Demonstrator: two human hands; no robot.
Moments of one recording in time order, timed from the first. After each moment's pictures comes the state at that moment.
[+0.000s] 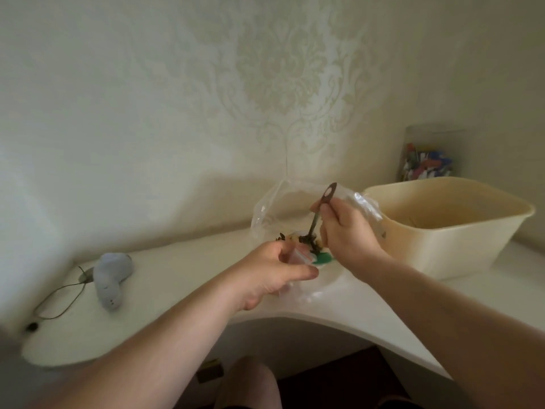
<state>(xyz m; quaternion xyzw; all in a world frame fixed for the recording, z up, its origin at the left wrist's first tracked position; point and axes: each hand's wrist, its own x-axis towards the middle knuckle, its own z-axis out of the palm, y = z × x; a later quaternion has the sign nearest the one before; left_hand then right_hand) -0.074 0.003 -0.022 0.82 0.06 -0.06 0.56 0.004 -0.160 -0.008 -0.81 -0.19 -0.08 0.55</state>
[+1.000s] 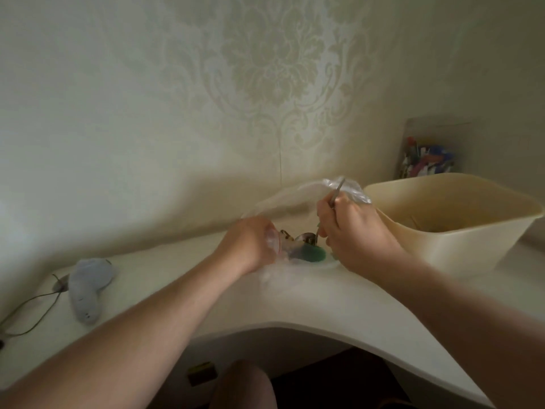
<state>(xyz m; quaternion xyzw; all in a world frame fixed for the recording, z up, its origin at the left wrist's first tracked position) -0.020 0.030 -0.009 0.98 0.04 0.08 0.19 0.007 -0.174 0.010 -0.89 -0.26 -0.17 0.33</state>
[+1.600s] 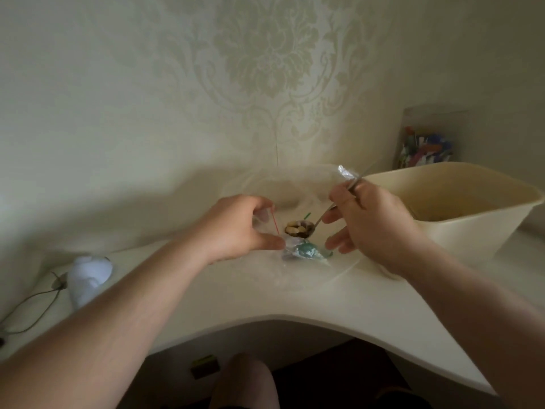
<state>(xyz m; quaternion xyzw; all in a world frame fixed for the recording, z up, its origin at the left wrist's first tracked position) -0.038 0.050 0.024 0.97 0.00 0.07 0.22 -0.023 -0.190 0.035 -0.84 -0.14 -0.03 0.53</state>
